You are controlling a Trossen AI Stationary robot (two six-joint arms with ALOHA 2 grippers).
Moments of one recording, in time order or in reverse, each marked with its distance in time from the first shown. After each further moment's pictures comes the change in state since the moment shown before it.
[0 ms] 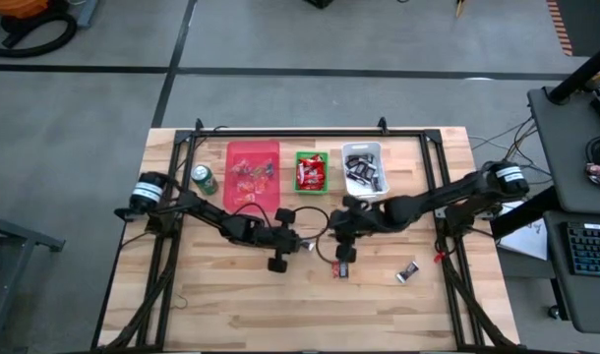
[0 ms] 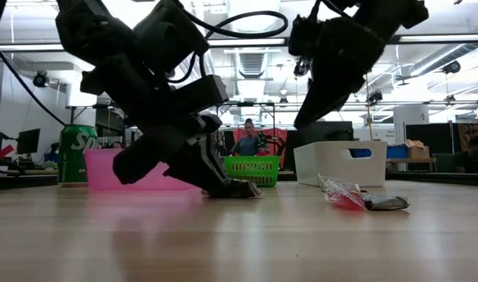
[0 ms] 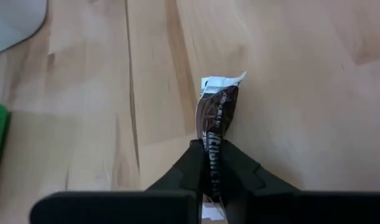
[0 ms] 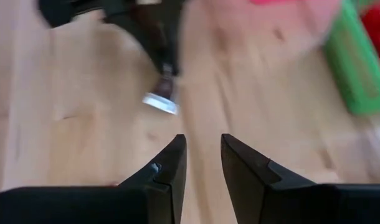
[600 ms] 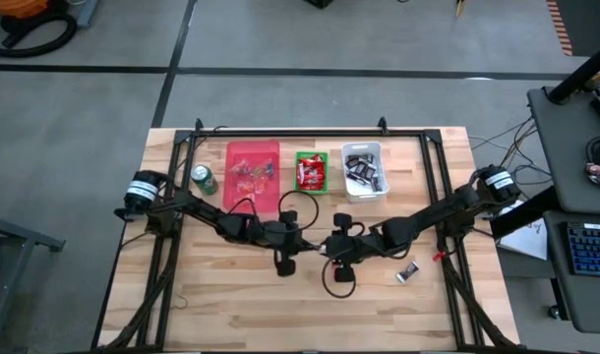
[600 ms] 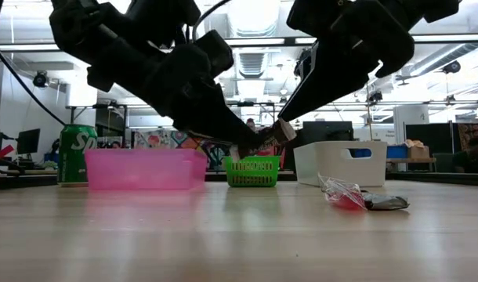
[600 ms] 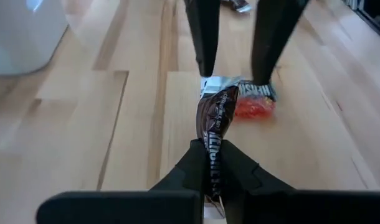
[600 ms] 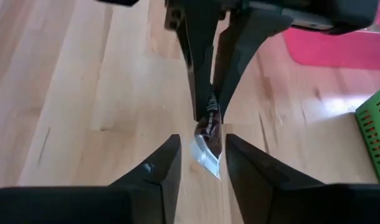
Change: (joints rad) left arm -0.001 -0.056 -0.037 0.295 0.119 -0.306; right arm 0.165 0.096 0.002 0.205 0.166 -0.140
